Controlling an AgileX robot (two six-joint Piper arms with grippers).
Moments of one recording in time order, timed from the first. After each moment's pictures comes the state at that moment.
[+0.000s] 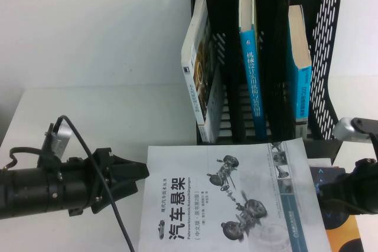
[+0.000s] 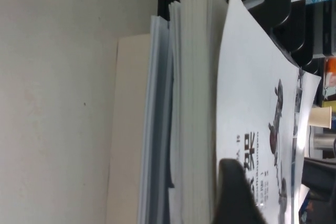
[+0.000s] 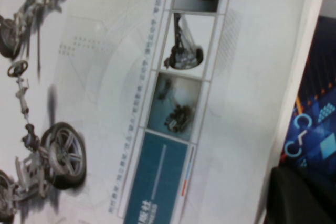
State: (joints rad) right arm 0.20 1.49 -0.67 0.88 0.54 -0.66; left arm -0.06 1.58 -0.60 -1.65 0.92 0.98
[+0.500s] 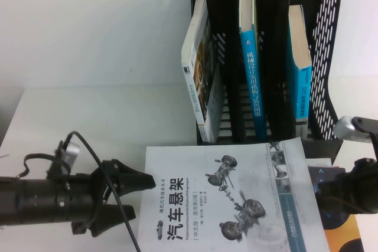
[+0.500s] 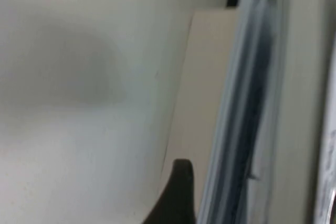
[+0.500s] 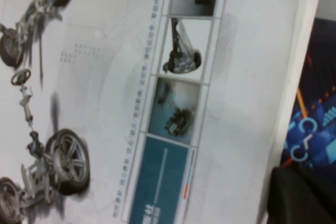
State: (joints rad) right arm 0.20 1.49 -0.67 0.91 0.55 -0.66; left arm -0.06 1.68 -0.60 -1.61 0.89 0.91
